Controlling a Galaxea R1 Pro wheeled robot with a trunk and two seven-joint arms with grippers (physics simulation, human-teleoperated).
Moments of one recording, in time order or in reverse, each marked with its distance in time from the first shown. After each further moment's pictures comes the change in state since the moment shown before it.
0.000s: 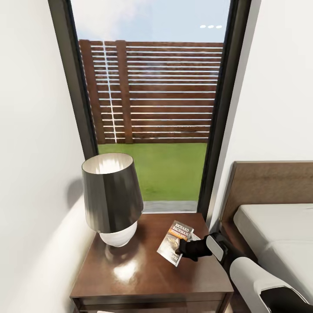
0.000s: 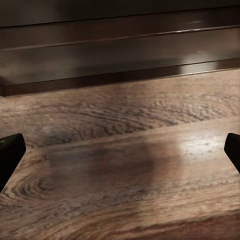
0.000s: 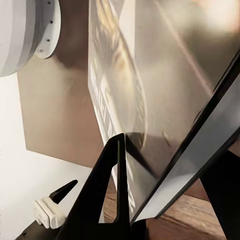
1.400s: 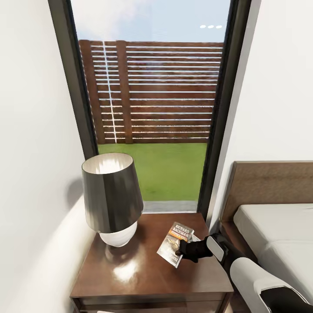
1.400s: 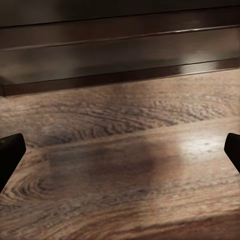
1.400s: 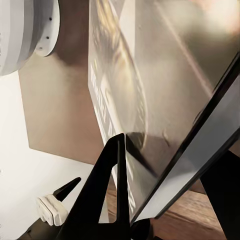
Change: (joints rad) left arm 0.000 0.000 0.000 0.000 0.000 0.000 -0.001; right arm 0.000 -0.001 -0.008 0.012 -0.010 0.011 0.000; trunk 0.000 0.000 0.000
